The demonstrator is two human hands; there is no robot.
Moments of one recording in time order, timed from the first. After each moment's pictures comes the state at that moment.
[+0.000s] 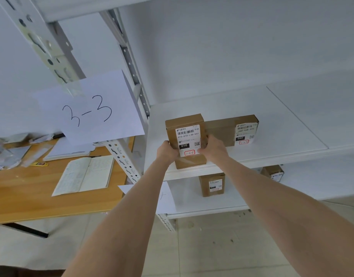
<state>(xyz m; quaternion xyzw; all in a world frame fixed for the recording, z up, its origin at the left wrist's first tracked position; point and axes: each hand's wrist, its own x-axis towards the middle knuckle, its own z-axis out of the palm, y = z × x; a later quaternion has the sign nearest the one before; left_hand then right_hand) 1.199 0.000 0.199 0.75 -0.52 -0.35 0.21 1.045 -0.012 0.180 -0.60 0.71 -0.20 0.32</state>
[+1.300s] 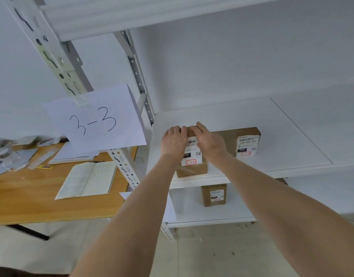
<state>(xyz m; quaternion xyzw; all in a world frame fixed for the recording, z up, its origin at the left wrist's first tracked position) 1.175 -0.013 0.241 0.63 -0.76 0.14 0.05 1.045 -0.024 0.228 -0.81 0.57 -0.15 0.02</state>
